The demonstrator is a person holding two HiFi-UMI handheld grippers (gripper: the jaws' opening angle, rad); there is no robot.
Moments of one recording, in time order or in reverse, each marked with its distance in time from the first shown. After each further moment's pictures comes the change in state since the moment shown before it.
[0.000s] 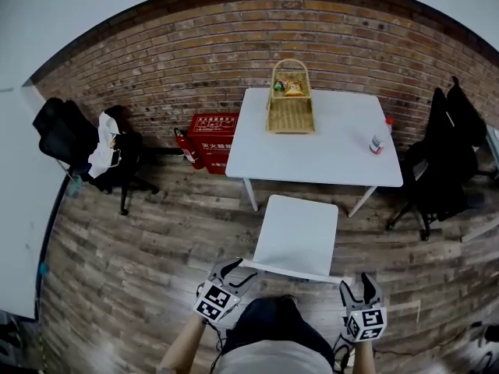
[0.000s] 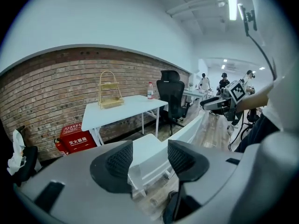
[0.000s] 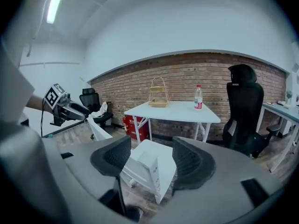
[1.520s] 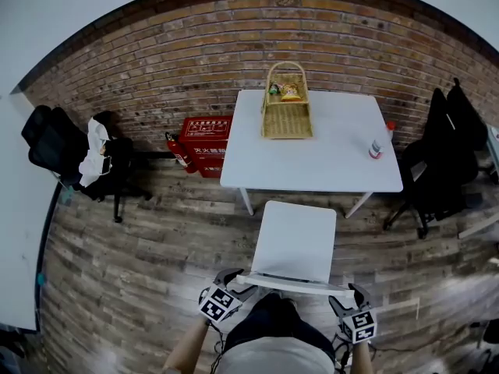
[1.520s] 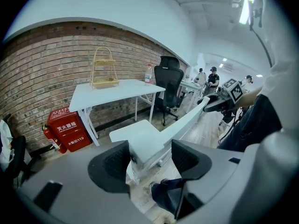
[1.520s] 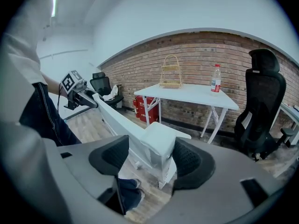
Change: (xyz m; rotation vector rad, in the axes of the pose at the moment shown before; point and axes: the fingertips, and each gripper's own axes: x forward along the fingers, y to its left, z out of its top) left arm 0.045 0.024 -0.057 -0.048 0.156 -0.136; right arm 0.049 0.023 -0.048 -0.082 0.182 0.123
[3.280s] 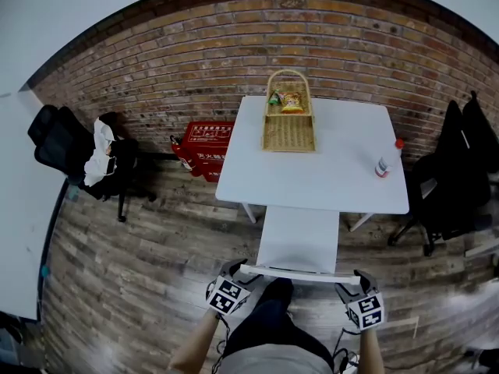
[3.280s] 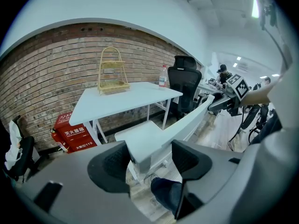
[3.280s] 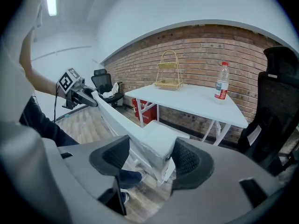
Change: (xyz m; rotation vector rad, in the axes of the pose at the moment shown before) left arm 0.075 0.050 0.075 -0.060 -0.013 0.149; right arm 0.068 -0.107 0.059 -0.075 0.036 0.059
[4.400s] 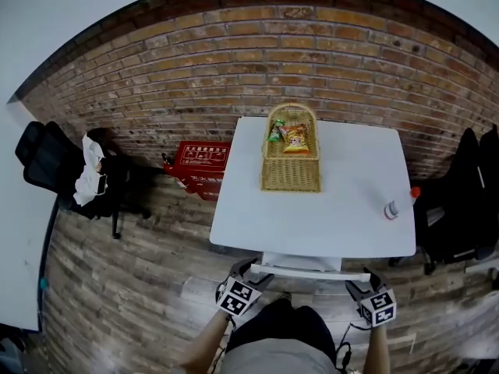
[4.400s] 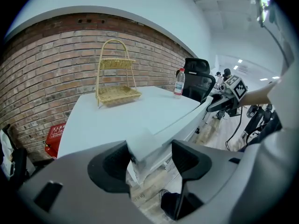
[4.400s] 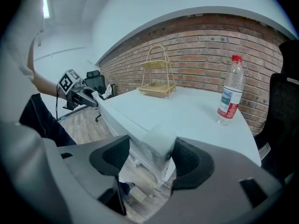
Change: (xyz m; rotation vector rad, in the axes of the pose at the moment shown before) left arm 0.104 0.111 0.110 0.007 -0.026 -0.013; right arm 0.108 -0.121 0.097 0.004 -0.004 0.001
